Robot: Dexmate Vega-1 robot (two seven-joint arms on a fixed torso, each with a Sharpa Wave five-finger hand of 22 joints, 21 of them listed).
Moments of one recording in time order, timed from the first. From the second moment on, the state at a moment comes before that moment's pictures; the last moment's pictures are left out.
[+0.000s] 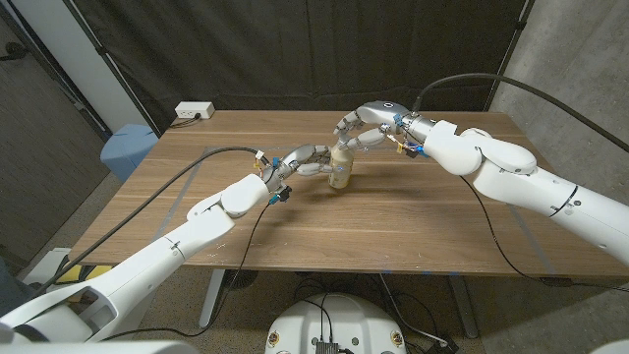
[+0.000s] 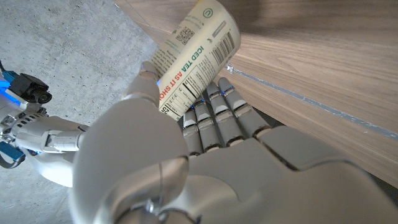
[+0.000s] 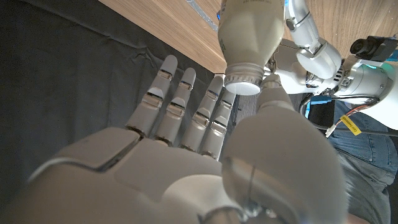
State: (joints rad) left arm 0.80 0.68 0.61 -1.64 -0.05 -0.21 -0.04; left_hand 1.03 0.13 0.22 -0.15 0.18 0.56 0.01 0.21 0.21 0.59 -0.06 0.20 0.21 0.57 -0.05 0.20 0.19 0.47 -0.01 0.27 0.19; right arm -0.63 -0.99 -0.67 -2.07 -0.44 -0.03 0.10; right_hand 0.88 0.00 0.18 -0.11 0.19 0.71 -0.22 0.24 0.23 0.75 -0.19 0.27 0.19 0.70 -0.07 0.18 0.17 0.66 0.06 0.27 0.20
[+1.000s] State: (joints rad) left arm 0.79 0.67 0.61 -1.62 -0.06 -0.23 -0.05; left_hand 1.03 0.13 0.22 -0.15 0.18 0.56 0.01 0.21 0.21 0.59 -0.06 0.20 0.21 0.57 -0.05 0.20 0.19 0.48 -0.01 0.27 0.19; right arm -0.62 -0.98 -0.68 -2.07 -0.46 -0.05 0.11; right_hand 0.89 0.02 0.19 -0.12 0.19 0.82 -0.22 0.26 0.24 0.87 -0.19 0.29 0.19 0.76 -0.08 0.20 0.17 0.73 -0.01 0.28 0.20
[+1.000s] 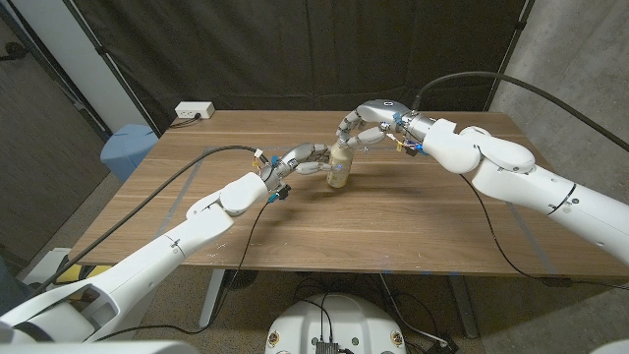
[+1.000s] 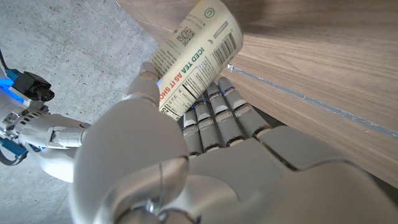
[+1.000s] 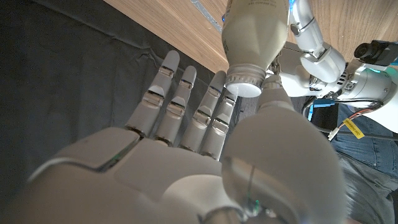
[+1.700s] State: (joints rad) left arm 0.80 0.67 0.61 -1.61 -0.06 -0.23 -0.05; left_hand 1.03 0.13 0.29 -0.12 0.18 0.56 0.01 0.22 0.21 0.60 -0.07 0.20 0.21 0.59 -0.06 0.20 0.18 0.50 -0.01 0.27 0.19; right arm -0.63 -0.98 -0.68 -2.07 -0.47 -0.06 0.09; right_hand 0.93 0.02 0.23 -0.14 0.18 0.91 -0.17 0.30 0.25 1.01 -0.18 0.32 0.19 0.87 -0.11 0.20 0.17 0.77 -0.05 0.30 0.21
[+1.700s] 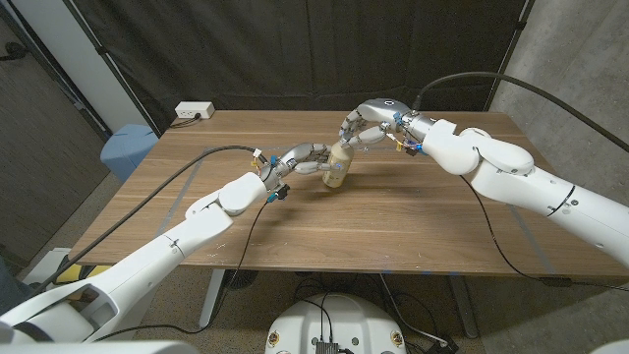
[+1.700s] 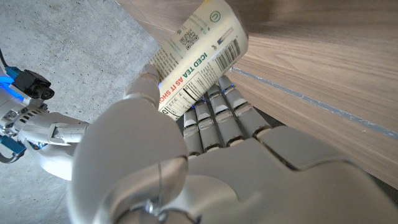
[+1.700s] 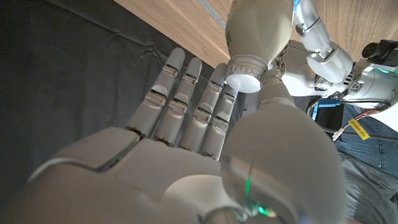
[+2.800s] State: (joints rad) left arm 0.77 0.68 0.60 -1.59 -0.11 -0.25 -0.12; left_hand 1.03 0.13 0.29 -0.12 0.18 0.60 0.02 0.23 0.21 0.64 -0.06 0.21 0.21 0.63 -0.06 0.21 0.19 0.53 0.00 0.29 0.19; right arm -0.60 -0.97 -0.69 -2.01 -0.49 0.08 0.03; right_hand 0.93 0.02 0.26 -0.16 0.18 0.91 -0.16 0.30 0.25 1.01 -0.18 0.31 0.19 0.87 -0.11 0.18 0.17 0.75 -0.07 0.30 0.21
